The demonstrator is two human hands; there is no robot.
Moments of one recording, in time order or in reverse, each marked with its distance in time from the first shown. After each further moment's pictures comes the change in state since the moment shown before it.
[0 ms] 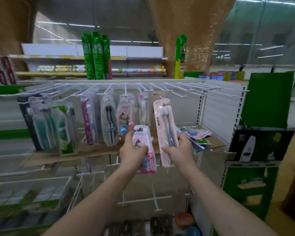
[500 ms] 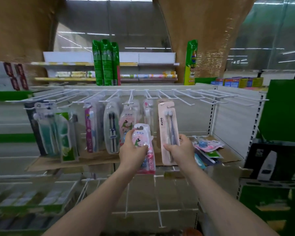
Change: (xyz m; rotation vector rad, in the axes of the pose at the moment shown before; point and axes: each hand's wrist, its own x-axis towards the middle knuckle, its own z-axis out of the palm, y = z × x) left_hand 0.032 0.017 0.009 -0.015 0.068 0.001; right_hand 0.067 0.009 0.014 0.045 -0.039 0.010
